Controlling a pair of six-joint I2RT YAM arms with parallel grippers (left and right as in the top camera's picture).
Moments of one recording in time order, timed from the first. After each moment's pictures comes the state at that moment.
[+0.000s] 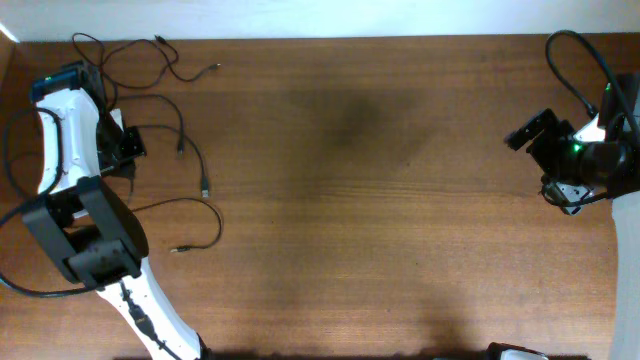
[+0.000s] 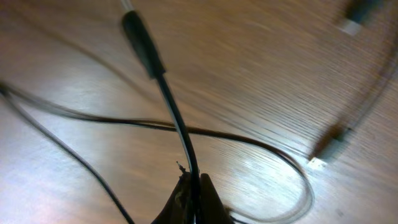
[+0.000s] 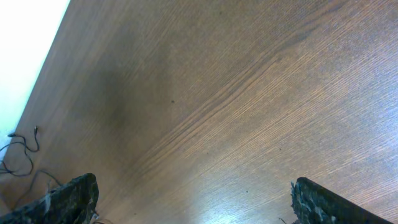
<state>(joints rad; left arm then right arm) 0.37 2.19 1.96 -1.41 -0.08 -0.05 -0.20 1.40 1.56 -1.29 -0.23 0.68</state>
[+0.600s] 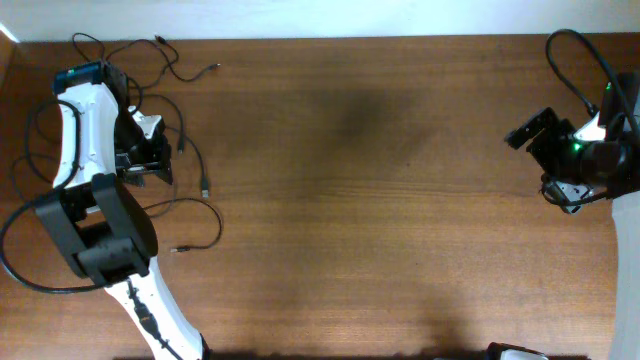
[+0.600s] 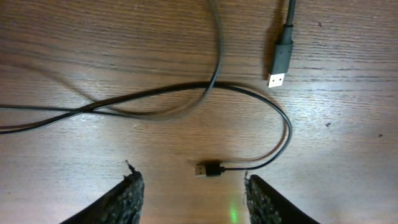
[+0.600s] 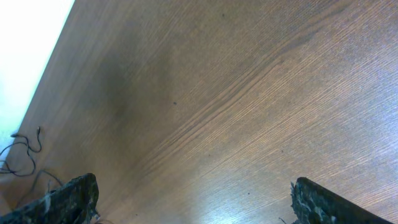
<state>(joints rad) 0.30 2.19 1.96 -1.56 0.00 0.22 -0.20 1.40 1.56 -1.28 -0.23 0.68</state>
